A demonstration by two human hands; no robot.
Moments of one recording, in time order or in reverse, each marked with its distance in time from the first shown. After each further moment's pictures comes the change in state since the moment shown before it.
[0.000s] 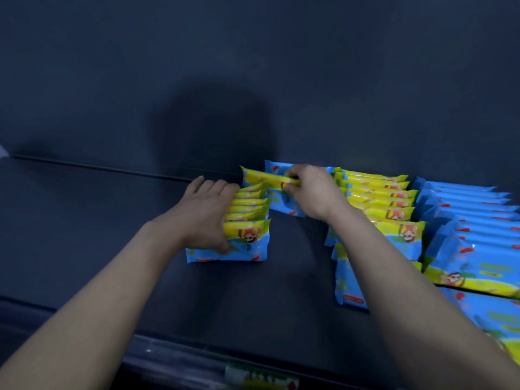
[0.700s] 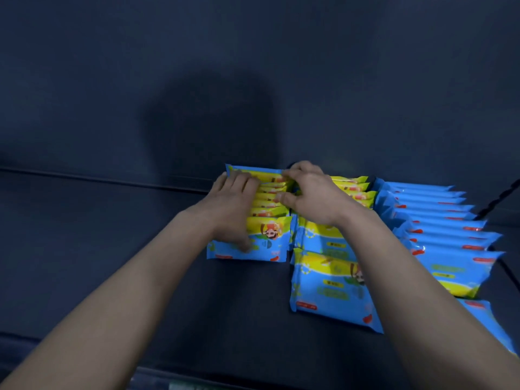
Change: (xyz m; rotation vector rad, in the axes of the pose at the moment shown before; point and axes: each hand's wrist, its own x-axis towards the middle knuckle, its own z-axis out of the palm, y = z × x) left_hand 0.063 0.083 -0.006 -0.014 -0.004 0.069; right_hand -0.018 0.060 -0.042 -0.043 -0.145 -0.037
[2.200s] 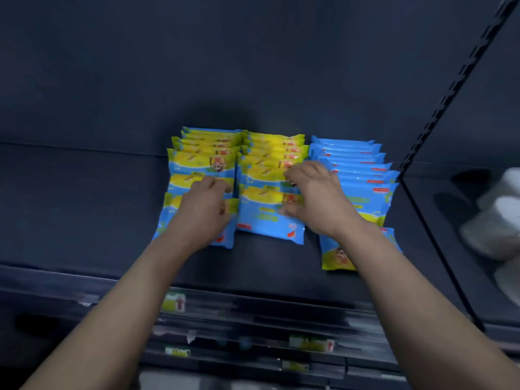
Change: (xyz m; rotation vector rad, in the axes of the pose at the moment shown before) left_hand -0.077 0.112 0.030 -0.366 0.259 -0.225; right_hand -0.151 0.054 -0.009 -0.174 0.143 -0.035
